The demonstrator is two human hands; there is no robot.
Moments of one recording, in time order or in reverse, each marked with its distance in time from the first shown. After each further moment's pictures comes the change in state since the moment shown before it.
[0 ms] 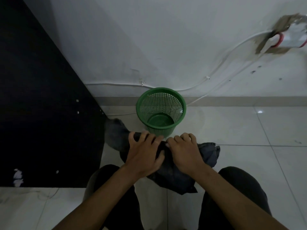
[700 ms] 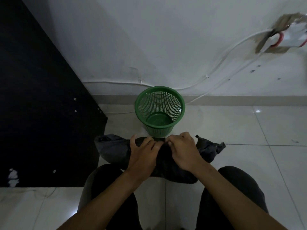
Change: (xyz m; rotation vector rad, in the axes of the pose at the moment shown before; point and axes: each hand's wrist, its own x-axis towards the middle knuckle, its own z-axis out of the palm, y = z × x) left_hand -0.004 0.003 0.028 -0.007 -0.038 0.004; right_hand 0.006 0.002 -0.002 0.294 -0.093 0.113
